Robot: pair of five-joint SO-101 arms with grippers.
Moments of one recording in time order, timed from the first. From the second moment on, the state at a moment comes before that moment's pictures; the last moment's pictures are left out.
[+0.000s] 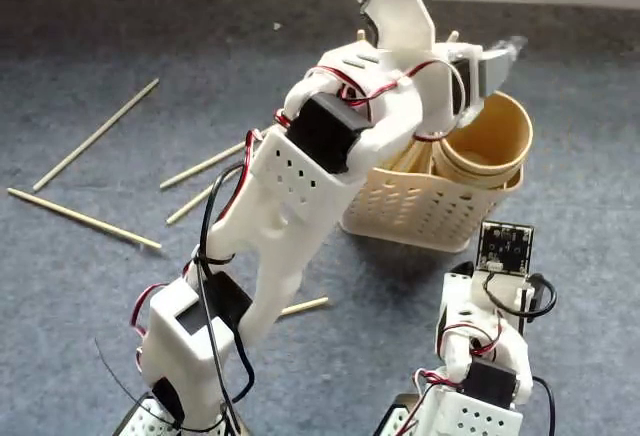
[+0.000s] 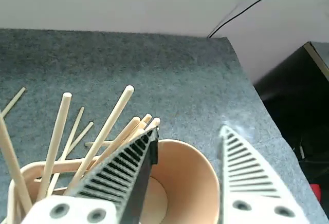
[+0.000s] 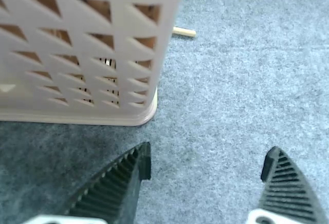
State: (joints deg) left arm 37.5 19.0 -59.0 72.1 40.3; right arm 12.8 -103.0 95.3 58.0 14.9
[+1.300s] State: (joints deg) left arm 7.5 13.0 12.4 68.3 -3.8; right arm 12.8 -103.0 95.3 58.0 14.9
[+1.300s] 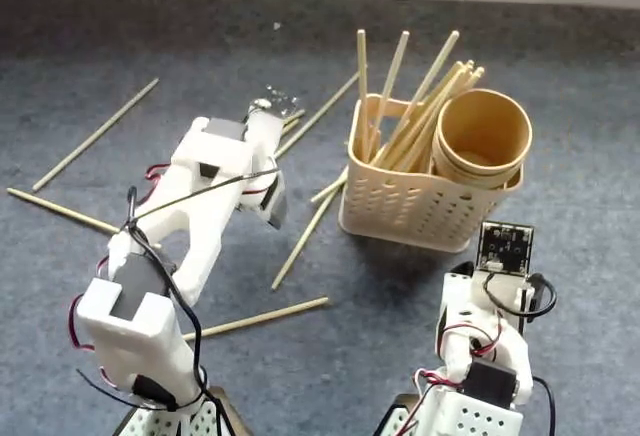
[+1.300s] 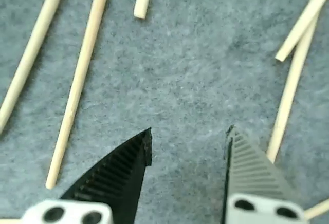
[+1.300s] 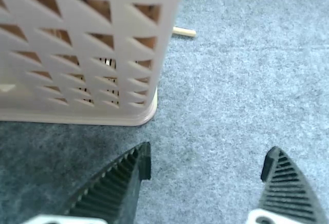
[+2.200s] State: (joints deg) left arm 6.3 13.0 12.4 67.8 -0.2; right arm 19.5 -102.9 62.2 46.5 13.8
